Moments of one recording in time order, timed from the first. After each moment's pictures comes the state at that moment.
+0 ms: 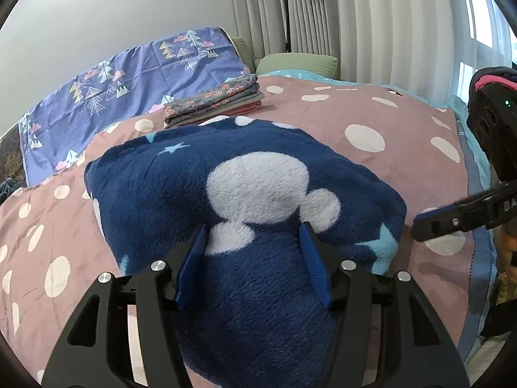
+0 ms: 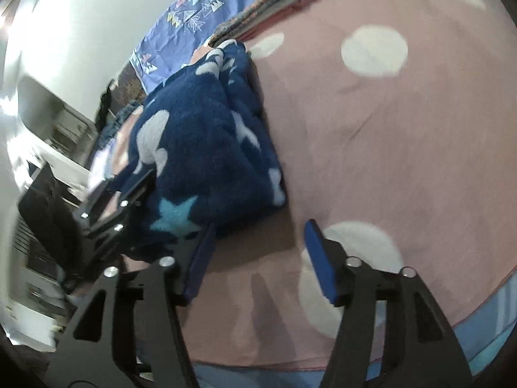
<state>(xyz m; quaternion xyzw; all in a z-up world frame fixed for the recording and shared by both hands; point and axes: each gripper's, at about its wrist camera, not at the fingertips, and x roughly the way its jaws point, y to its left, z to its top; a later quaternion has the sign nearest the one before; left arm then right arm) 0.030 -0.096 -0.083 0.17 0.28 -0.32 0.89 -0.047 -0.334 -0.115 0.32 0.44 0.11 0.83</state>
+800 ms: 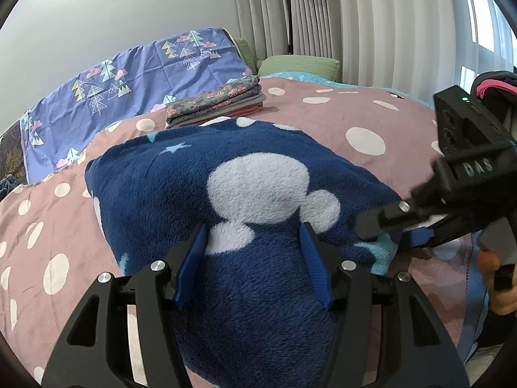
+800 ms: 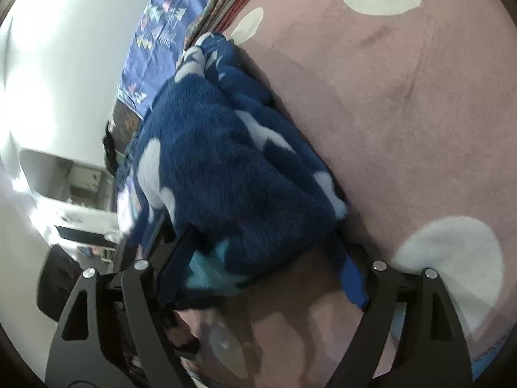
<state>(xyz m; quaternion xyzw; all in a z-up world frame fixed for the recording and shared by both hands) 0.029 -0.095 -0.083 0.16 0.28 -0.32 0.89 -0.005 -0.316 -0.132 0.47 0.44 0.10 0.76</state>
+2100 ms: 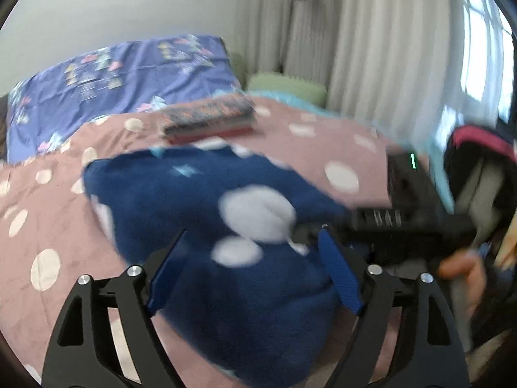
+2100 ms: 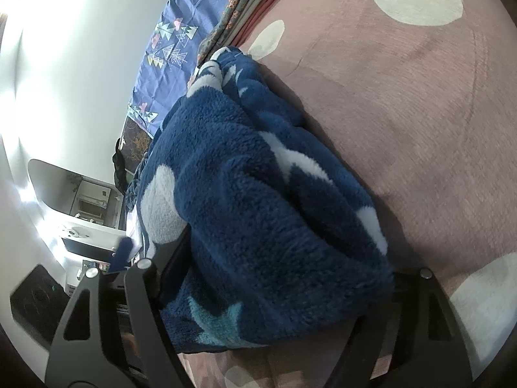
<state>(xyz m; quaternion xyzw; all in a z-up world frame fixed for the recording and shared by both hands) 0.041 -0.059 -0.038 0.05 0.29 -0.36 0.89 0.015 -0.304 -0.133 0.47 0.40 0.09 0.78</state>
